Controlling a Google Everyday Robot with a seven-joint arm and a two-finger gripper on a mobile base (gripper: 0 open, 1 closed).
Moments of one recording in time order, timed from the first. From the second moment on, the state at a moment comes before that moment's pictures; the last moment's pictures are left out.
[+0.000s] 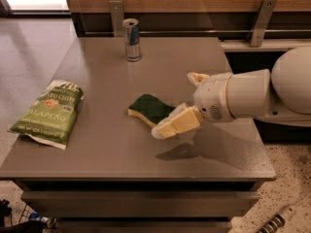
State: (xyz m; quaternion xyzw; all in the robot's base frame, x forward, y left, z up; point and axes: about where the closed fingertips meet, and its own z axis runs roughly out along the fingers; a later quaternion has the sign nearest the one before) arm 0.492 -0.046 0.883 -0.46 0.74 0.22 0.44
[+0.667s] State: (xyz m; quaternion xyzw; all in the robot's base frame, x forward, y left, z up) arm 0.520 -0.013 0.866 -0.43 0.71 0.25 0.50
